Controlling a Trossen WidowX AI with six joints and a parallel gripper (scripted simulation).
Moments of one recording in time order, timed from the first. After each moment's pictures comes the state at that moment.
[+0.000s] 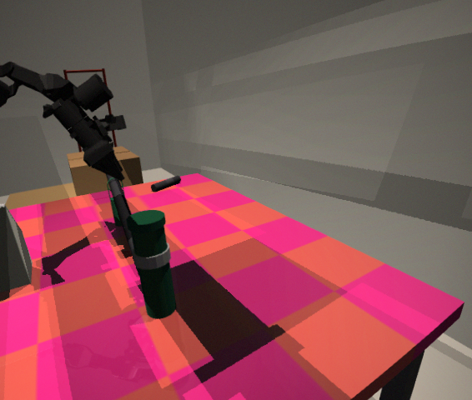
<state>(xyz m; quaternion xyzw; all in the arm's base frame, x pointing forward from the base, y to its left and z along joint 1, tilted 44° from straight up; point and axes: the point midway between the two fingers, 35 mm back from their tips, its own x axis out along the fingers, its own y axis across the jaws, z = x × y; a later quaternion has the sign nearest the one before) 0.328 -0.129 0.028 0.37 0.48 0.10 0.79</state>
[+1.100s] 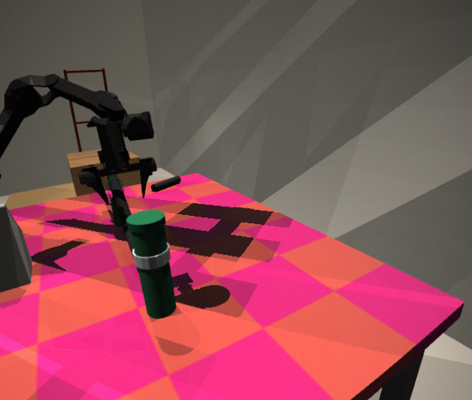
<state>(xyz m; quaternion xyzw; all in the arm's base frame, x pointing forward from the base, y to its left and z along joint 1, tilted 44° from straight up) 0.351 -0.059 -0.006 -0.21 0.34 0.58 0.71</state>
